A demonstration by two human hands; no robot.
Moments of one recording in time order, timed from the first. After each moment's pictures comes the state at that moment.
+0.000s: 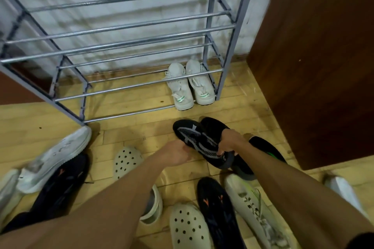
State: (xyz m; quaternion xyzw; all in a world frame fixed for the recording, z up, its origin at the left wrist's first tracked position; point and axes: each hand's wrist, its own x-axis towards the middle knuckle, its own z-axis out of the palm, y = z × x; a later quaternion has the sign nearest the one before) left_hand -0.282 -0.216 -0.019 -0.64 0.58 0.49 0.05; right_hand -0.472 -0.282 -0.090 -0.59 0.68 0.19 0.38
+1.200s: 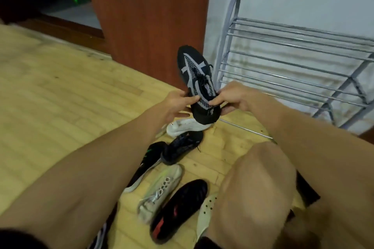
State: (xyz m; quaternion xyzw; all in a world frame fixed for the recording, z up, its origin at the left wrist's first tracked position) left_hand -0.014 0.031 0.193 -0.72 0.26 0.42 -0.49; right_hand -0.134 -0.095 0.221 -0.73 0.43 -0.01 0.52
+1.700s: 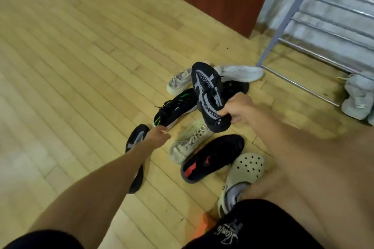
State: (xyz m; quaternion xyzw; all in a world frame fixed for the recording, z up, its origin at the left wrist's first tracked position) left_hand 0.021 0.241 -0.053 -0.88 0.07 0.42 -0.22; right_hand -0.079 0.006 0.031 -0.72 0.49 0.16 0.47
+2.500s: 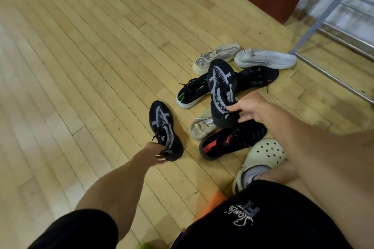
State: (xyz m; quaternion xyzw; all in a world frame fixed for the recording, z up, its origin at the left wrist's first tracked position) left_hand -0.040 0.368 -0.110 -0.69 -0.31 0.47 -0.45; right_hand -0.095 0.077 0.006 -0.66 0.47 0.16 0.57
